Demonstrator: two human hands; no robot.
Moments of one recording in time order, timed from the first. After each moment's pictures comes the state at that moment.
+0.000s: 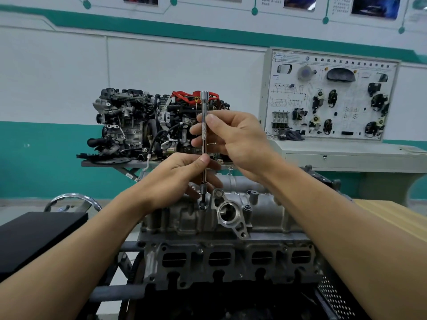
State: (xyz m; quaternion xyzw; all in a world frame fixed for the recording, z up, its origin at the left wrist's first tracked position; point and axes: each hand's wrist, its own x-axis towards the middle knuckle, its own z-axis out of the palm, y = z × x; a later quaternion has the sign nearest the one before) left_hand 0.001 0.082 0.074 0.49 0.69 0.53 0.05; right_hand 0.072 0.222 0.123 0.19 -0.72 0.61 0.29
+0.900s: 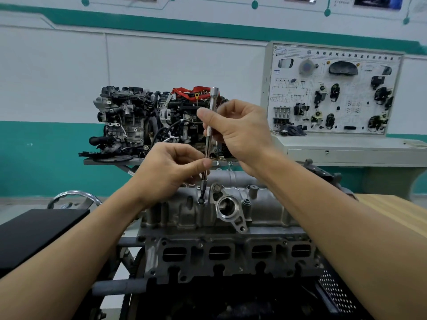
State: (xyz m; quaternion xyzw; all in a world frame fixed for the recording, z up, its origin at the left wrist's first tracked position) left_hand 0.000 0.080 0.070 0.48 0.65 0.59 -0.04; right_hand 0.070 0.224 0.122 0.11 -0.70 0.58 0.40
